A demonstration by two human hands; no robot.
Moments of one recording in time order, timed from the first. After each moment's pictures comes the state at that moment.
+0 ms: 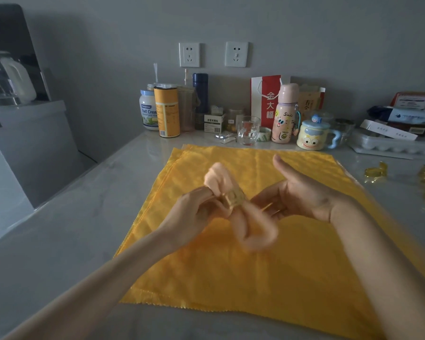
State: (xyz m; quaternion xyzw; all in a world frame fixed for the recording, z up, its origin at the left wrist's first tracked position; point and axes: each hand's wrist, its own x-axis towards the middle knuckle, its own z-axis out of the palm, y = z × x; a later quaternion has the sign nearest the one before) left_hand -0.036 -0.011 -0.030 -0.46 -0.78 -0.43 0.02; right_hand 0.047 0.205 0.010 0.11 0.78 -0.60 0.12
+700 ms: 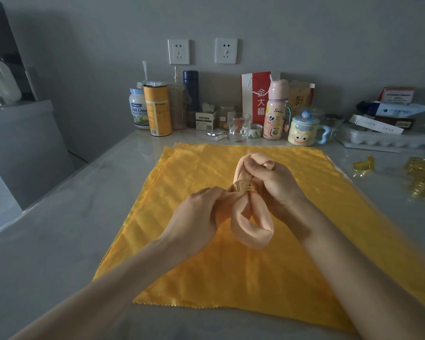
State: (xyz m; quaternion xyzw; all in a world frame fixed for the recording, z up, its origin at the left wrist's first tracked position) left_hand -0.015 0.004 -0.032 -0.49 -0.78 -0.39 0.09; right_hand 0.027 0.174 -0.008 0.08 0.60 -0.76 -0.23
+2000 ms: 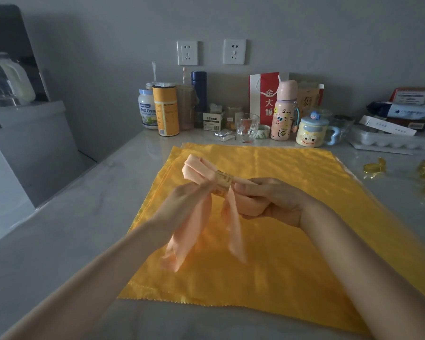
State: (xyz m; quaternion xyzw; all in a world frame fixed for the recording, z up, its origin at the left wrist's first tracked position) left_hand -0.026 -0.018 -0.005 -0.25 -0.75 -0.57 -0.20; right_hand 0.037 0.170 -0.003 0.12 0.71 -0.70 0.04
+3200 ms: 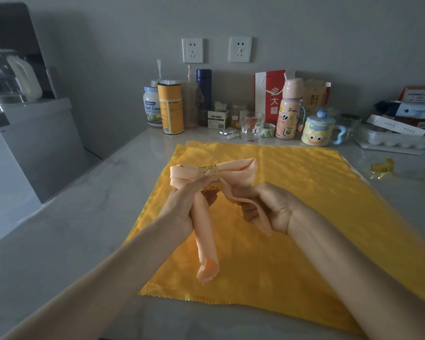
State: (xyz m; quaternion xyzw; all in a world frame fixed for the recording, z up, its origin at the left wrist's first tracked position) left_hand -0.034 -0.003 -0.016 -0.02 -0.55 -0.80 -0.25; right_hand 0.030 0.143 -0.007 0.19 0.60 -0.77 0.04
